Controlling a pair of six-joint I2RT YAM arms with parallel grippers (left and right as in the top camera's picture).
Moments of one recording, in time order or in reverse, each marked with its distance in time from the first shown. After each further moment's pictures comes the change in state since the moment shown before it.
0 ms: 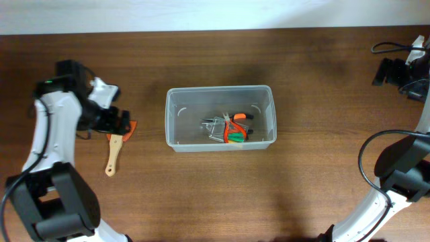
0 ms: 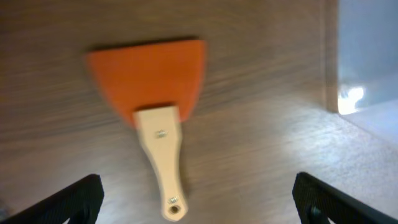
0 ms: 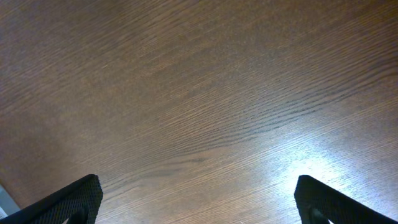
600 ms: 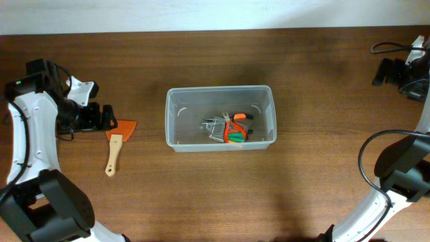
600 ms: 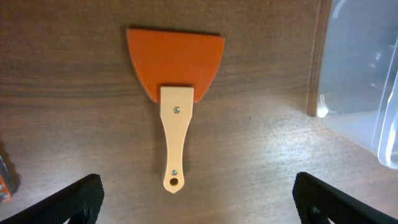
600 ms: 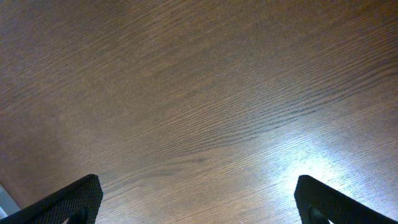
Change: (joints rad) left arm 0.125 -0.013 0.104 -0.120 0.083 -0.060; right arm 0.000 0.000 0.000 0.000 0.000 0.000
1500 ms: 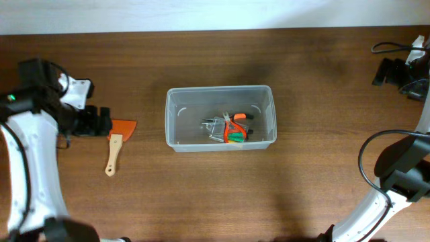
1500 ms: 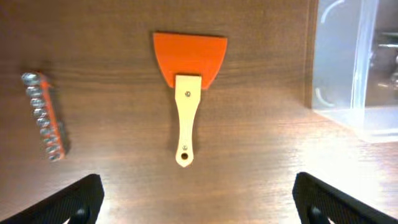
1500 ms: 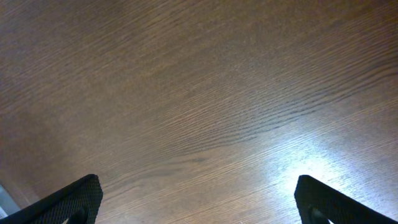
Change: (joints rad) left arm -0.042 -0.216 -0.020 -0.044 -0.096 -0.037; right arm 0.000 0.000 0.000 0.000 0.000 0.000
